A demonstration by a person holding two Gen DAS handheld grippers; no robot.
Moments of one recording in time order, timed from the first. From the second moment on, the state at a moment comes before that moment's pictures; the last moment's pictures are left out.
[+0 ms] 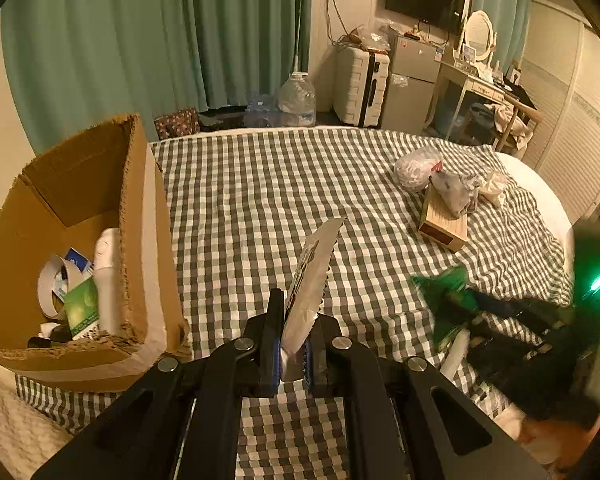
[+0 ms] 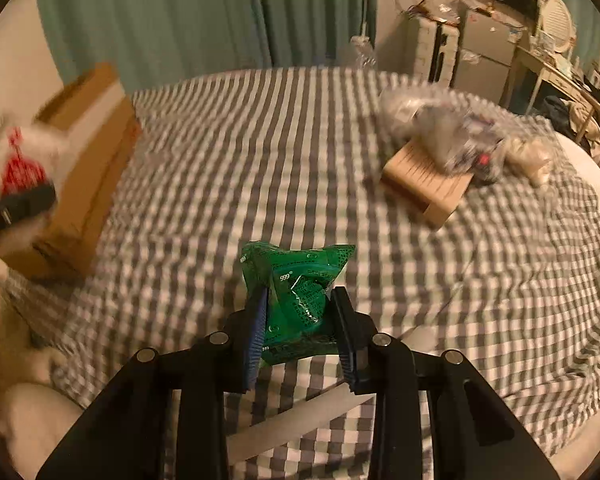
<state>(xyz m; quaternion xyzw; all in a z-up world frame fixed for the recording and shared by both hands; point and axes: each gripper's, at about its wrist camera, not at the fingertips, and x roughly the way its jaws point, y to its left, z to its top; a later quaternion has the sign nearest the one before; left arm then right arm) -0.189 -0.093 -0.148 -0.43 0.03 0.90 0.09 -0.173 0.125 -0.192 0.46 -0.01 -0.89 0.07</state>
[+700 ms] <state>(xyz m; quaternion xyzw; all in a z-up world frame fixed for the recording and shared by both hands) -0.187 -0.169 -0.029 -0.35 0.03 0.93 0.08 -0.131 0.036 0.015 0.29 0.03 -0.94 0.15</state>
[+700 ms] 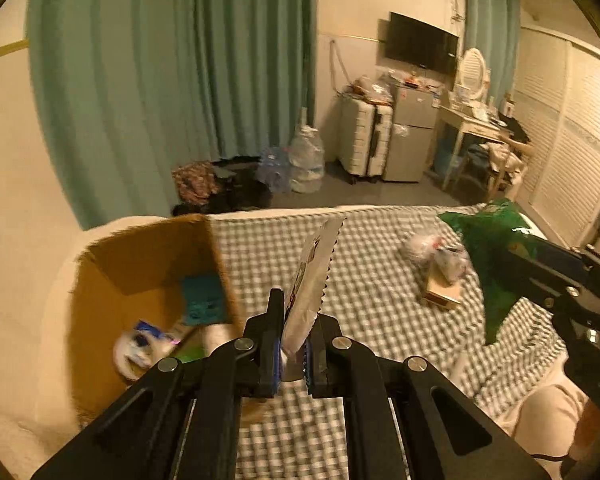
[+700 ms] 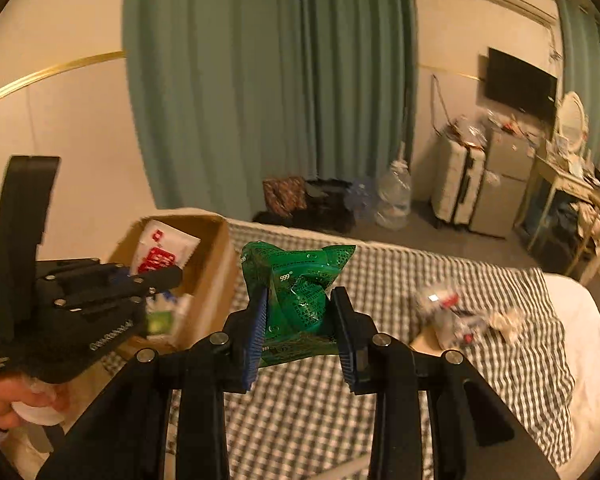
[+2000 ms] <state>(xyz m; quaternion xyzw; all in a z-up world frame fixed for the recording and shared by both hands) -0.177 -0.217 -0.129 -0.40 0.04 0.92 0.04 -0.191 0.024 -0.079 0.34 -0.04 -0.94 0.06</state>
